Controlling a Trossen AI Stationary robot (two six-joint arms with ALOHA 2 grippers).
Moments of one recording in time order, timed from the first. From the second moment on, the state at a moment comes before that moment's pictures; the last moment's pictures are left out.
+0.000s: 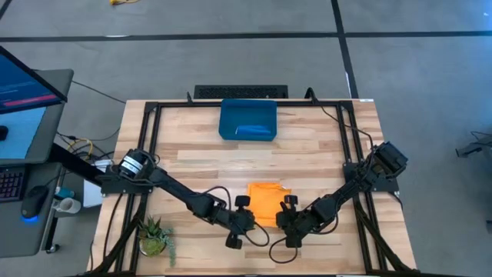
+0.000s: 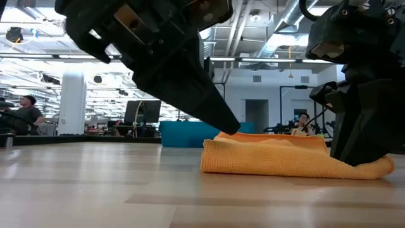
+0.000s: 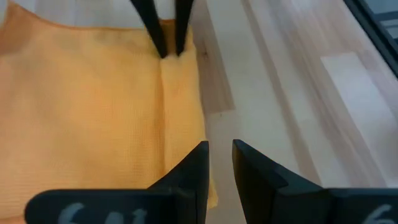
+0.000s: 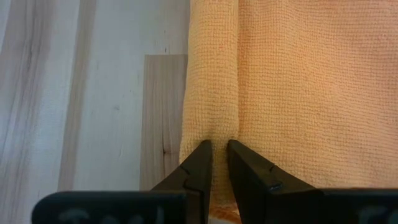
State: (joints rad) left arm -0.45 2.00 1.18 0.05 -0.20 -0.19; right arm 0.65 1.84 0.90 -0.22 0.29 0.52
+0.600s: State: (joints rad) left arm -0.41 2.06 1.19 0.02 -0.21 -0.26; right arm 0.65 1.84 0.90 -0.21 0.29 0.52
